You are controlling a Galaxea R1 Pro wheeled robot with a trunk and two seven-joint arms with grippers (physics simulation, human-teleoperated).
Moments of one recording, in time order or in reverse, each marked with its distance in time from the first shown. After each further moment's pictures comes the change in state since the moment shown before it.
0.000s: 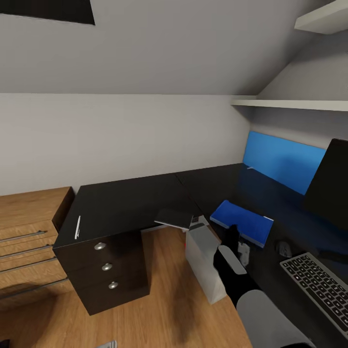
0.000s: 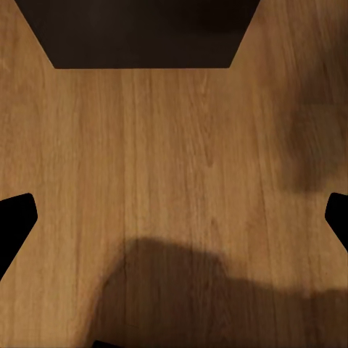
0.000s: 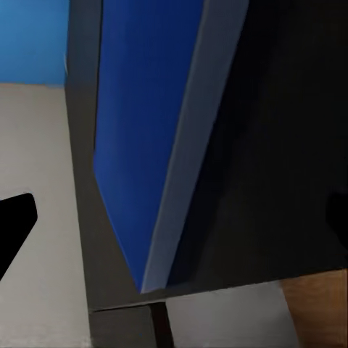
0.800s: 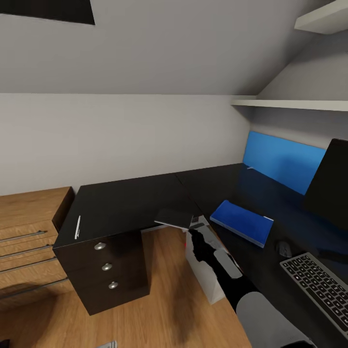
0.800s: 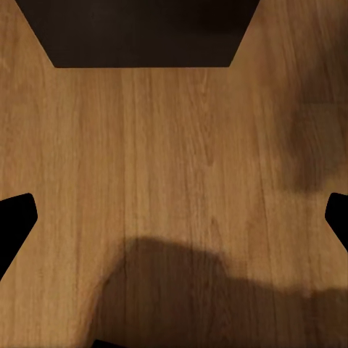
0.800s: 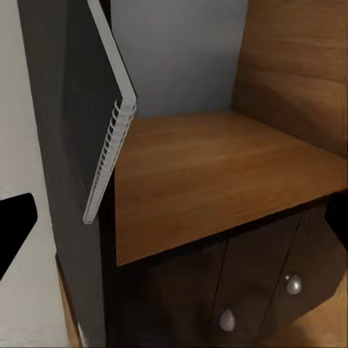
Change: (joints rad) left arm 0.000 0.000 0.000 0.002 0.000 0.000 0.001; right arm 0.001 -0.010 0.078 0.059 0.114 0.856 -0.006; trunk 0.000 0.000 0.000
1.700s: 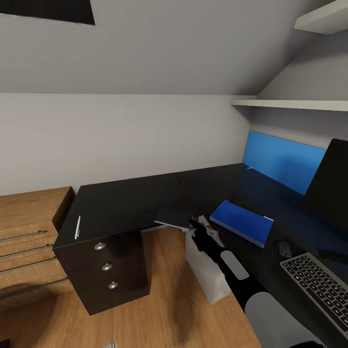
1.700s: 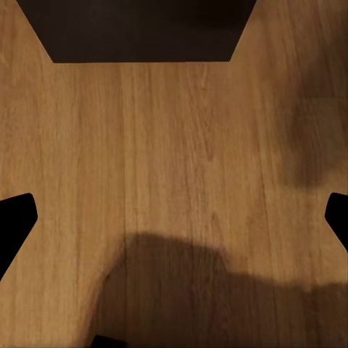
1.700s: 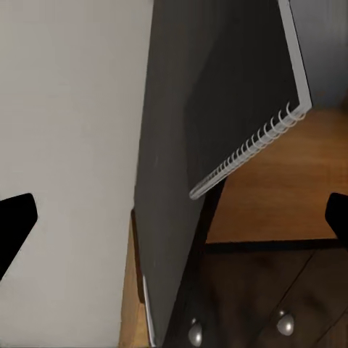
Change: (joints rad) left arm 0.000 0.000 -0.003 0.011 0.000 0.000 -0.003; right arm 0.002 -0.058 0.005 0.001 0.085 0.118 0.374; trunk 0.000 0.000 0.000
